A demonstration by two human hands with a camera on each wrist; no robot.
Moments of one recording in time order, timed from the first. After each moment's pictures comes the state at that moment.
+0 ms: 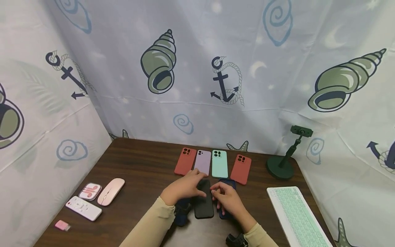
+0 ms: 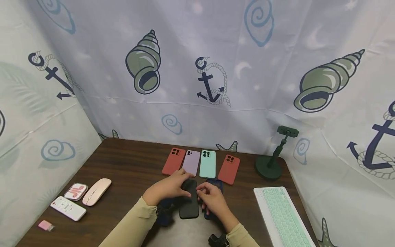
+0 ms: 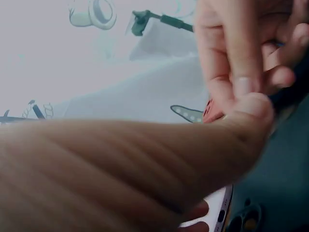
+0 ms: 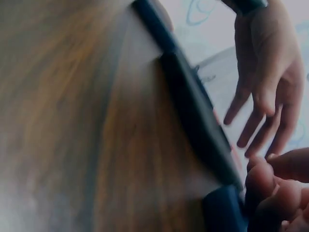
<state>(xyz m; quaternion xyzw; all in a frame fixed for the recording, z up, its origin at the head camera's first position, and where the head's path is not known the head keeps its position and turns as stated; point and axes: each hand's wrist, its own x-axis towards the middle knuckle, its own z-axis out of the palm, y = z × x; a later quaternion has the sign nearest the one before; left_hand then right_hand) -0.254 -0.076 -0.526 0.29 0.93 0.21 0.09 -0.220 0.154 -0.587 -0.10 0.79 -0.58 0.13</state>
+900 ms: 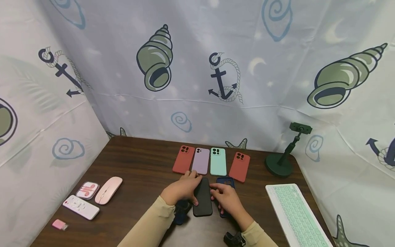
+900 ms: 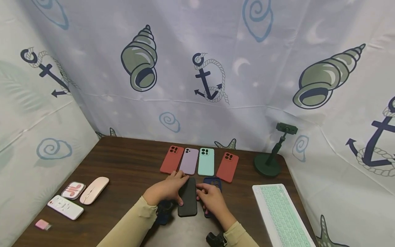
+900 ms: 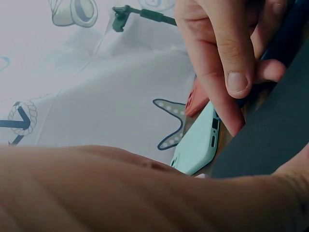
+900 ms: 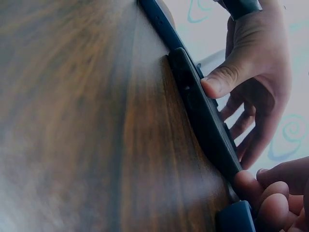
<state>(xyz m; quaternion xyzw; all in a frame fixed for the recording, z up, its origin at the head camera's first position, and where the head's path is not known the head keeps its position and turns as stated) -0.251 -0.072 -0.539 0.28 0.95 0.11 0.13 -0.216 0.150 -0.595 -0.07 0.83 -0.53 0.12</state>
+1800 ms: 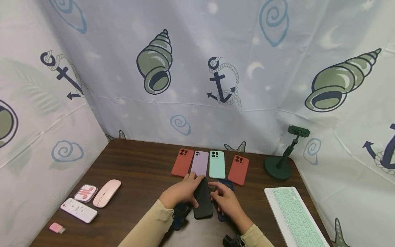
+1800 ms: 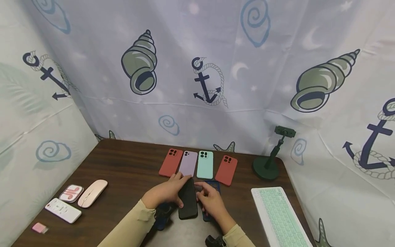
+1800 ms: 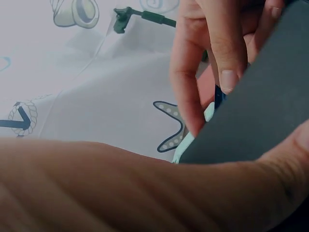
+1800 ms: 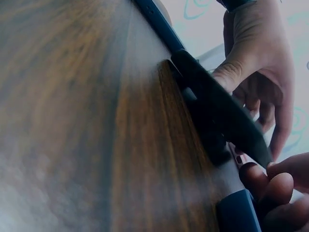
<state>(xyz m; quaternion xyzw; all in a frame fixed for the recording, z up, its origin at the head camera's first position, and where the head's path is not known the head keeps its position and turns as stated) -0.253 -0.071 -0.538 0.28 0.94 0.16 0.13 -0.219 0.153 -0.600 -0.09 0.82 -0.56 0.09</state>
